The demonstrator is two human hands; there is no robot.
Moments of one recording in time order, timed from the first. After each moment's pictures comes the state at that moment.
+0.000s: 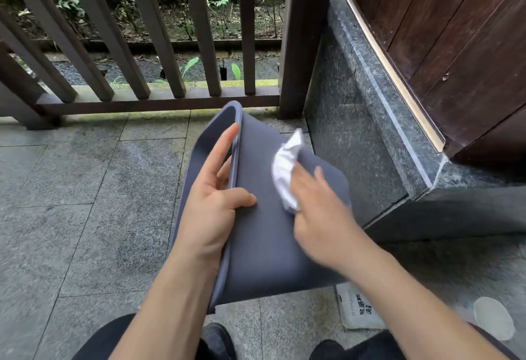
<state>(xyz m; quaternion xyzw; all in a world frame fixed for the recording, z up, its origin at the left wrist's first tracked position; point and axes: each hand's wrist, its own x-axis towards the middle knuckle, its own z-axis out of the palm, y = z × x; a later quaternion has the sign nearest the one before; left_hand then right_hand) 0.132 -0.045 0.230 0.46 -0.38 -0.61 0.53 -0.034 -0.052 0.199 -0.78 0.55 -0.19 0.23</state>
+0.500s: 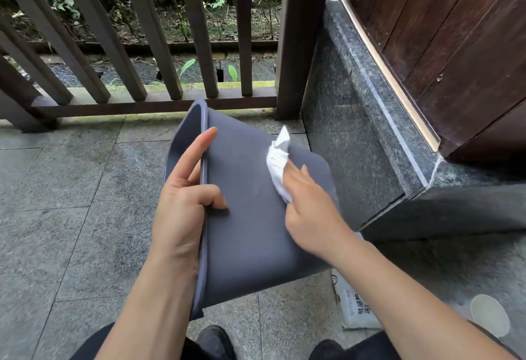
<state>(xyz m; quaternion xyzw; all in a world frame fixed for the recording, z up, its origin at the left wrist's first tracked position) 0.151 -0.042 0.243 0.51 -0.32 -0.58 0.55 -0.025 -0.063 0.192 -0.76 0.55 -0.24 0.26</state>
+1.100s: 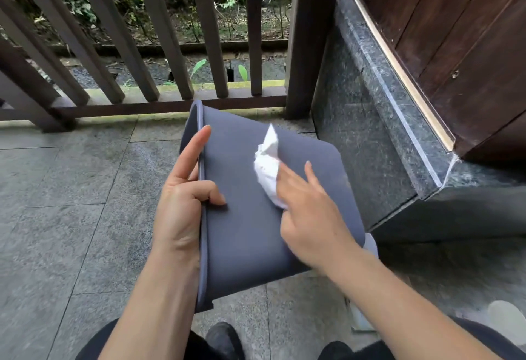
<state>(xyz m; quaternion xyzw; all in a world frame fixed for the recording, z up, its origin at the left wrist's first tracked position) 0.157 -0.039 0.246 0.51 -0.26 -0.59 0.57 -0.016 -0.050 0.192 -0.80 0.51 -0.24 0.18</state>
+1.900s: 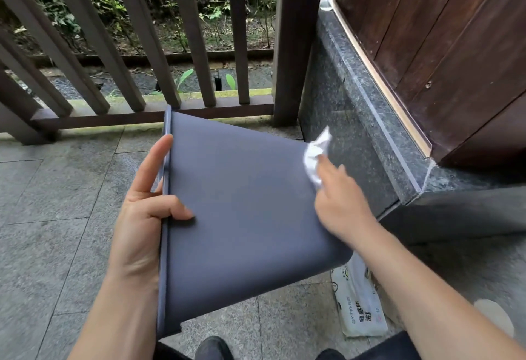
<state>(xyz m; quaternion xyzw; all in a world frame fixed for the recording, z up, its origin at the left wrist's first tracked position) 0.177 -0.031 0.251 0.49 -0.28 -0.59 0.58 -0.072 -0.084 0.188 -0.67 0.67 -0.21 0.25</state>
